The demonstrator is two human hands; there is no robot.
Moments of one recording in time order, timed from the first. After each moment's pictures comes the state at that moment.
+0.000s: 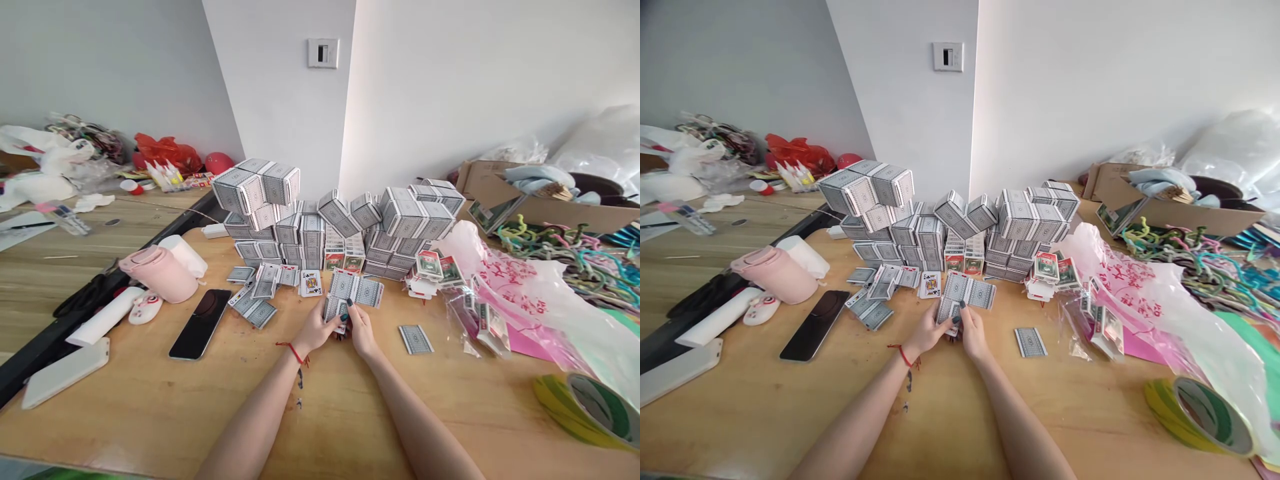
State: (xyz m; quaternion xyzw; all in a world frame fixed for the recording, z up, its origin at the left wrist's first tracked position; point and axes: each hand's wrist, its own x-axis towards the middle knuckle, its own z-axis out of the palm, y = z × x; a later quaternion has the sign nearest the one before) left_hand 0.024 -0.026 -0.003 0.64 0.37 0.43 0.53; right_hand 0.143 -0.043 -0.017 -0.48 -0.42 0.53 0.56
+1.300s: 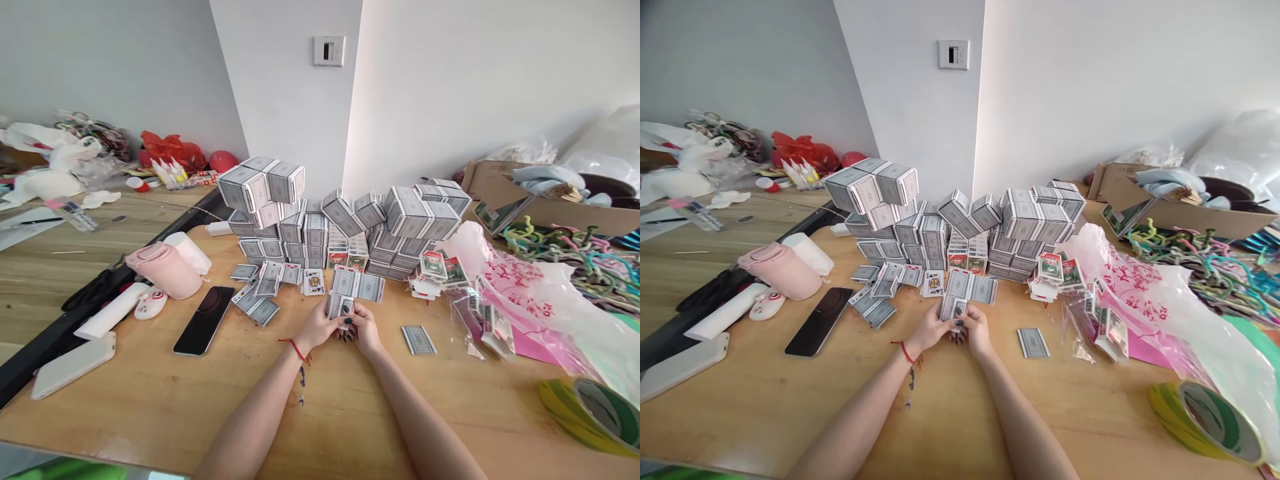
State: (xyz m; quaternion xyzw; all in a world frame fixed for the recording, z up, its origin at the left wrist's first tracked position) left_hand 0.026 -0.026 0.001 0.59 0.37 0.41 0.59; right_hand 0.146 -0.042 -0.017 -0.40 -0.37 0.63 0.55
